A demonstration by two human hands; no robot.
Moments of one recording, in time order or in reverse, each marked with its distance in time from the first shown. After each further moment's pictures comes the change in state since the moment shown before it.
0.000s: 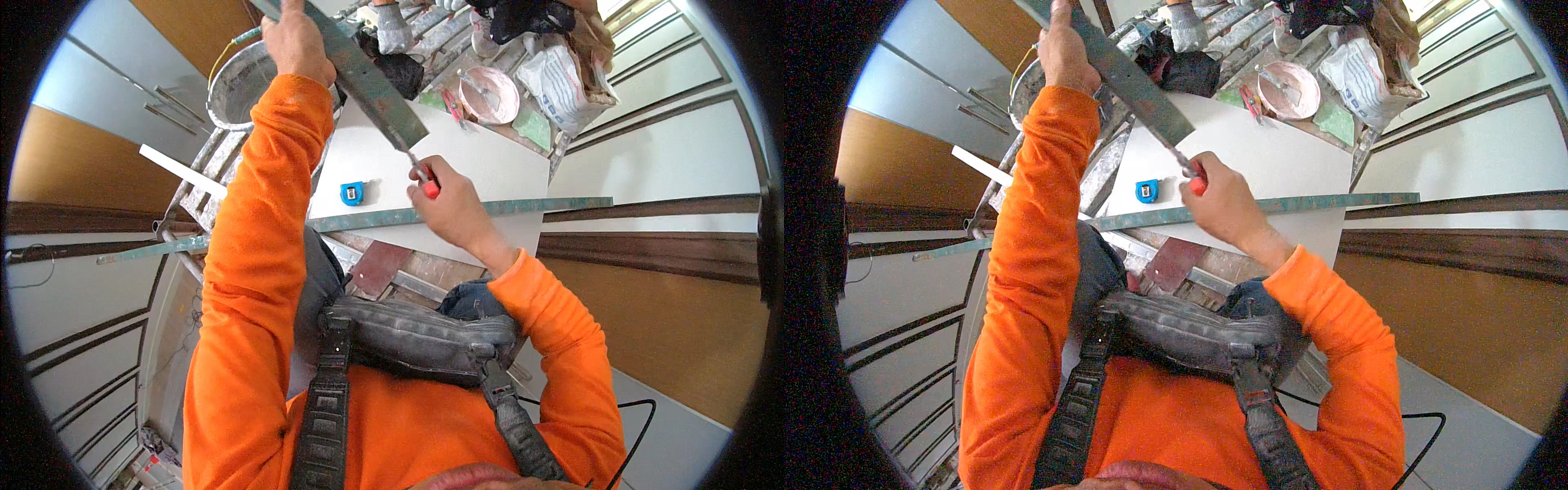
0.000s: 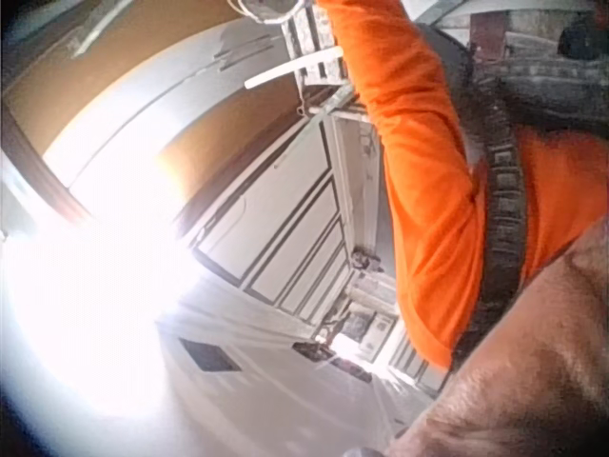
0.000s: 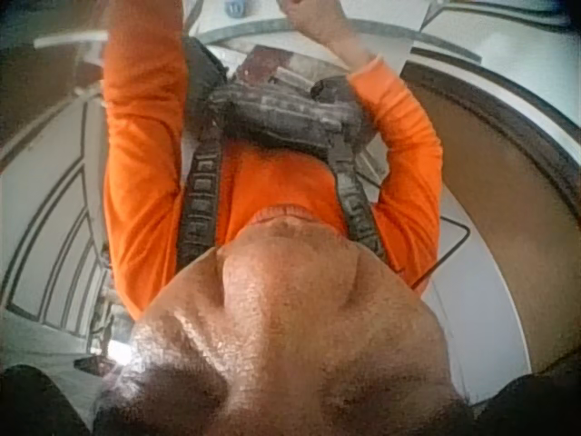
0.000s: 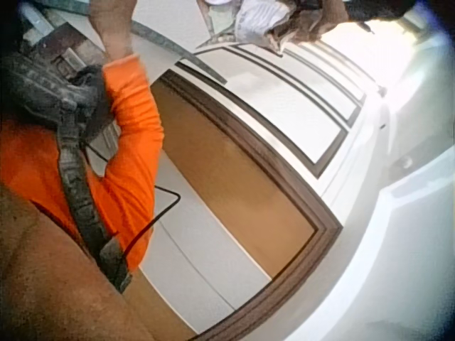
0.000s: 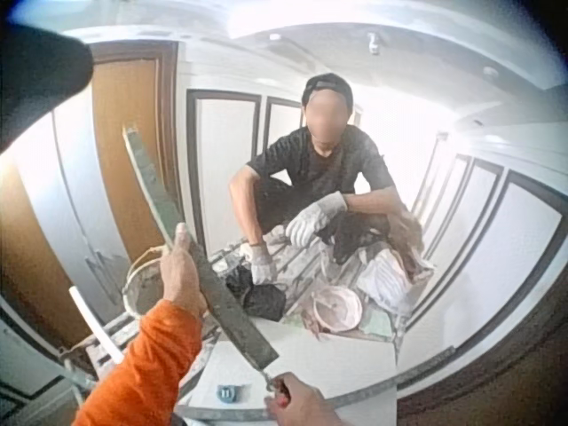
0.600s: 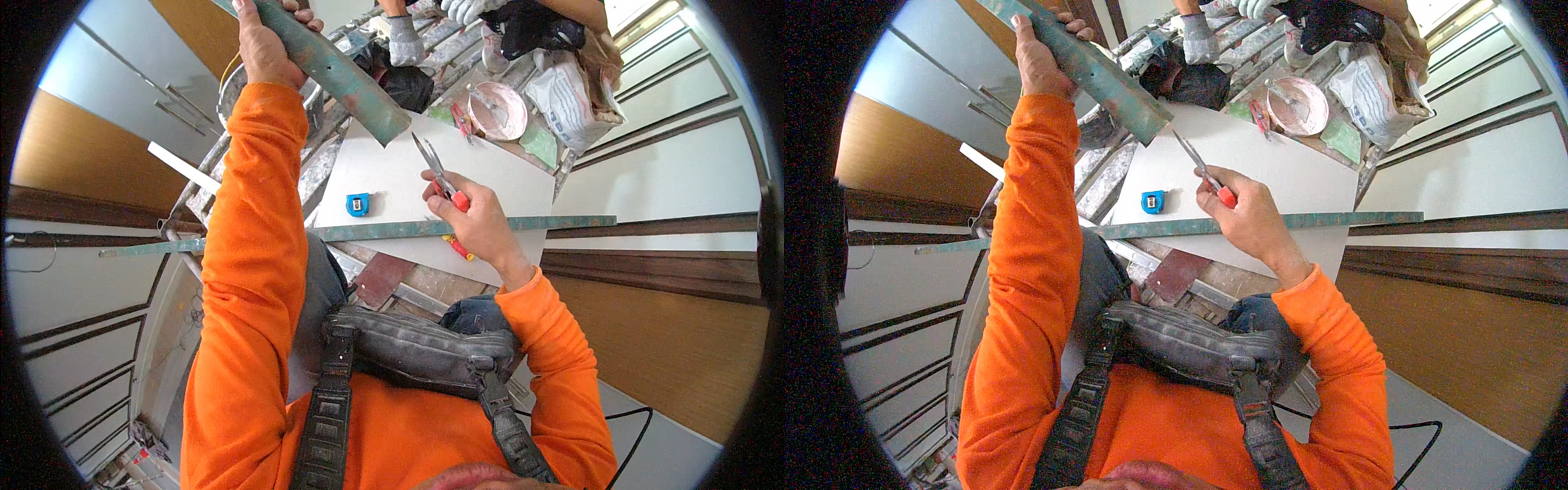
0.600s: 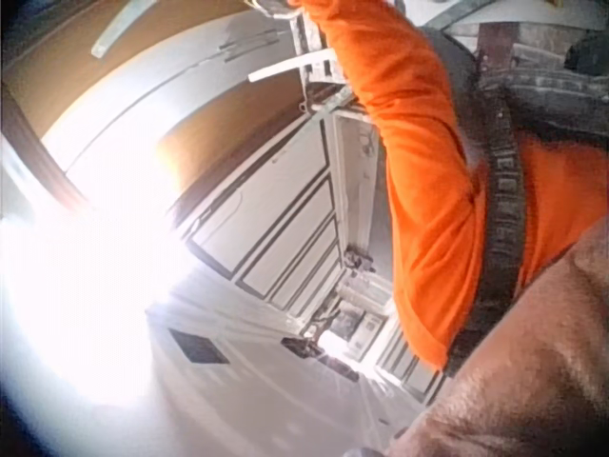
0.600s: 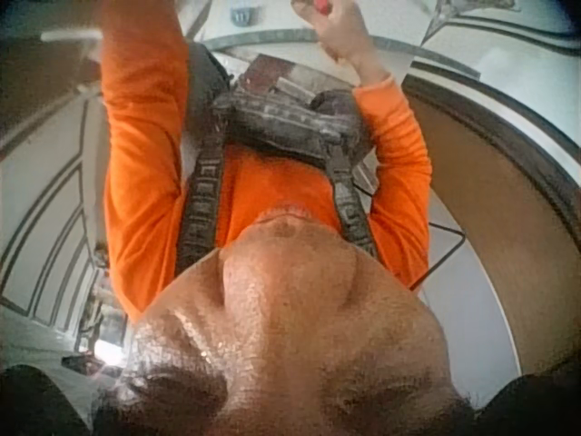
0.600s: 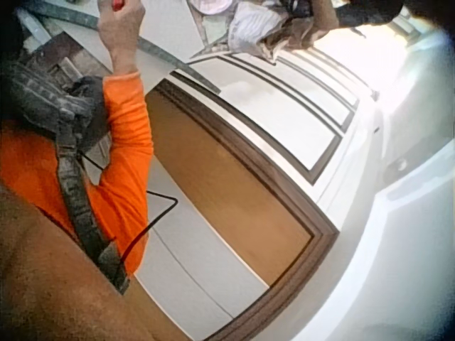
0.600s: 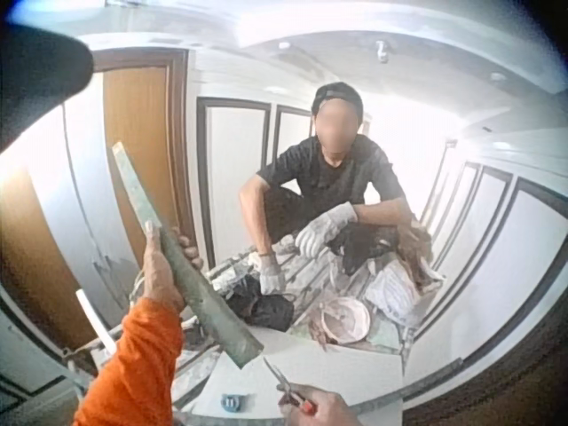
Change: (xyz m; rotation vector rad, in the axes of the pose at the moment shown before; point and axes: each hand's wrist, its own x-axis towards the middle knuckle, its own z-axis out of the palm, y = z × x) left_hand 0.058 0.022 -0.044 -0.355 -0.497 -0.089; right_hand 0.000 -0.002 -0.030 0.224 -0.110 -0.009
